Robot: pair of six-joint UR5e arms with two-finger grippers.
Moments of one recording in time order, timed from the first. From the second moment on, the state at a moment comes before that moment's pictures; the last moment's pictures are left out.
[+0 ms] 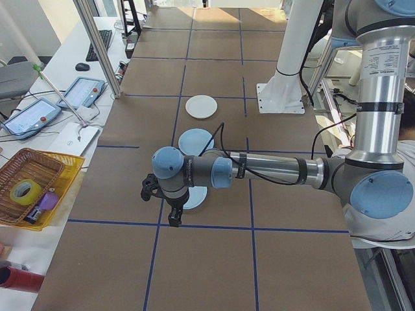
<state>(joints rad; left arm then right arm) -1.55 -1.56 -1.66 -1.52 -2.37 0.12 1.54 -1.61 1.62 -1.56 2.30 0.09</state>
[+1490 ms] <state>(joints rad) -1.27 -1.56 -1.36 -2.21 -2.36 -0.47 1.54 -1.61 1.62 -1.56 2.30 0.09</state>
